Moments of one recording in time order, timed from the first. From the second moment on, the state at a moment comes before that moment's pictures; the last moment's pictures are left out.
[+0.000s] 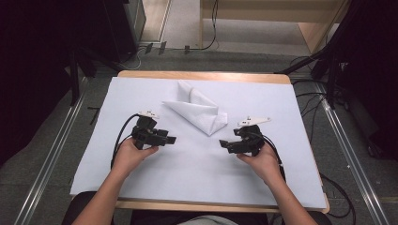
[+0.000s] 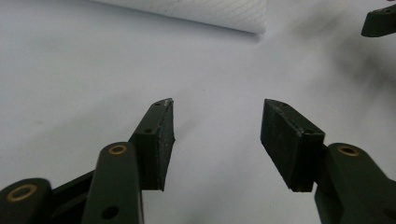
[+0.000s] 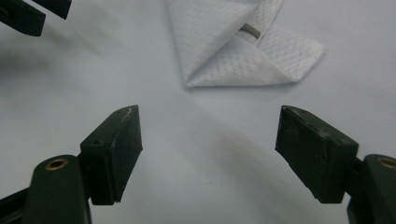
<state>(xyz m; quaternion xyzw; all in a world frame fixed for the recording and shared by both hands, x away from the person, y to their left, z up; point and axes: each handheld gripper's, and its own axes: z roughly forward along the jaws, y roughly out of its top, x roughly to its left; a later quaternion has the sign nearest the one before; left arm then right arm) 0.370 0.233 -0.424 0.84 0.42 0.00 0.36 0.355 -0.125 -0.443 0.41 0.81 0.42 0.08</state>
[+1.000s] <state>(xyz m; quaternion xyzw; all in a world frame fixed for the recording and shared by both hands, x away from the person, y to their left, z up) 0.375 0.233 -0.424 0.84 0.40 -0.01 0.37 0.353 -0.135 -0.449 0.42 0.81 0.40 0.05</state>
